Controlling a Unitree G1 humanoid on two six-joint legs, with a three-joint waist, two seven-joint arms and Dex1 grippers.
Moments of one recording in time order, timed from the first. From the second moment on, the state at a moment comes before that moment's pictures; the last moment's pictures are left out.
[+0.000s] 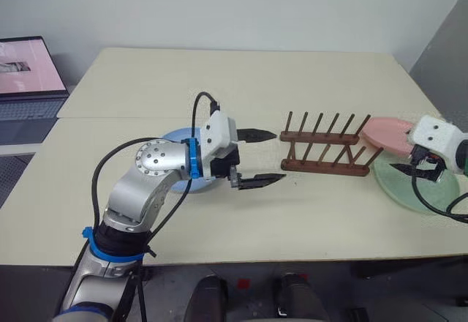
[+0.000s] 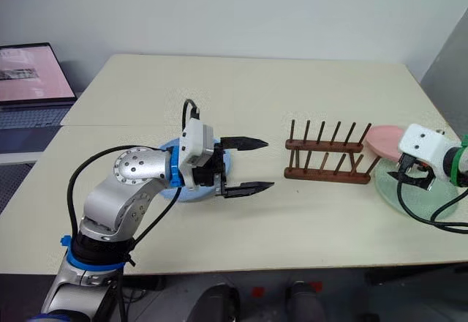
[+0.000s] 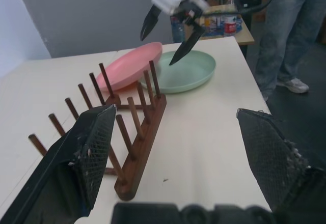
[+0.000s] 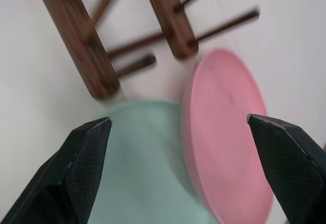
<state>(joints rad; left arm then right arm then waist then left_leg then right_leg) -0.56 0.46 -0.19 -0.34 -0.39 0.44 -1.01 -0.43 -1.13 0.03 0.18 -0.09 0.27 1.00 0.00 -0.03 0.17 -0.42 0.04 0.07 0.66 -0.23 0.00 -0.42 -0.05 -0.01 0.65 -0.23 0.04</state>
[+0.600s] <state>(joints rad) -0.61 0.39 -0.27 -0.27 -0.33 0.38 -0.99 -0.80 -1.01 0.25 0.79 -0.30 -0.01 1.01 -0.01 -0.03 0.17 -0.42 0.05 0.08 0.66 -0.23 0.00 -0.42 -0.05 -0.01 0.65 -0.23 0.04</state>
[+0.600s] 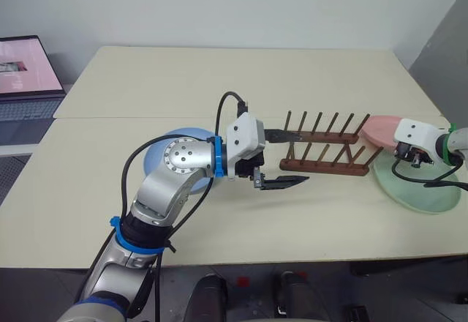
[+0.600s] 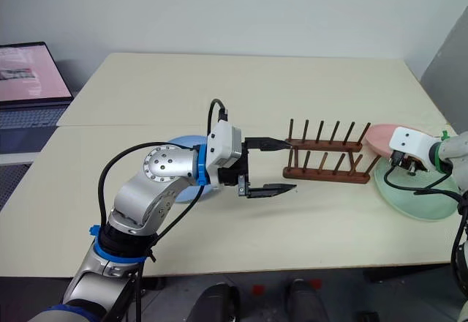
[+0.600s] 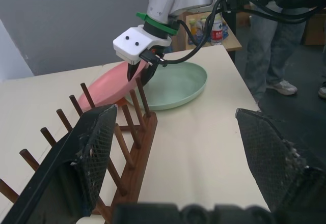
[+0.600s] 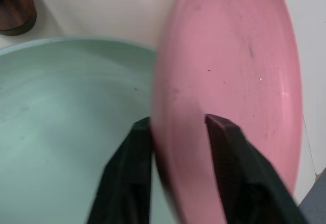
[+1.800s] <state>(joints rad) -0.65 0.43 -0.19 -0.24 -0.43 0.39 -1.04 -0.51 -0.64 -0.78 -0.44 0.75 1.36 0.63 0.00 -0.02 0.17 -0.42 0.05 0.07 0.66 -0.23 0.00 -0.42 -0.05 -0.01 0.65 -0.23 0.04</state>
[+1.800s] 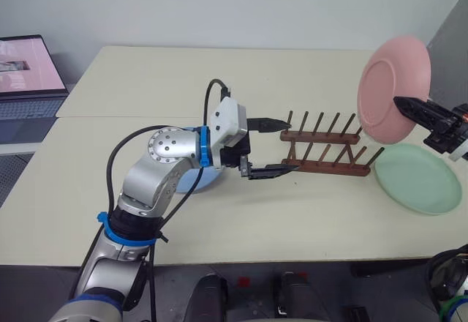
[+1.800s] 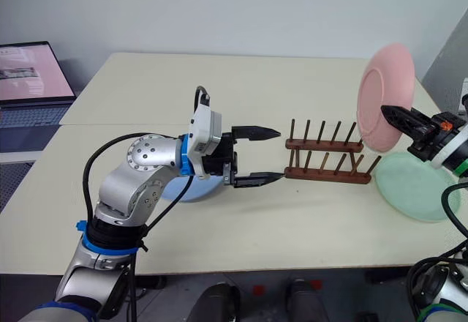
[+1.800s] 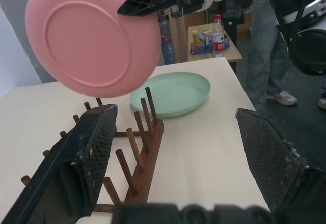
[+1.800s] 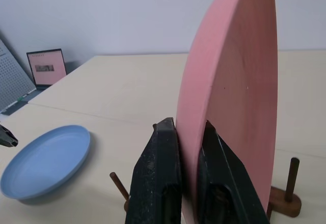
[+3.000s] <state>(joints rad) -0.66 0.44 -0.27 -0.25 -0.47 0.40 -1.18 0.24 -1.10 -0.76 -0.47 0.64 1.00 0.81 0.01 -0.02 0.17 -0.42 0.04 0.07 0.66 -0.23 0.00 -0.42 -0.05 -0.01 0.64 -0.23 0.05</state>
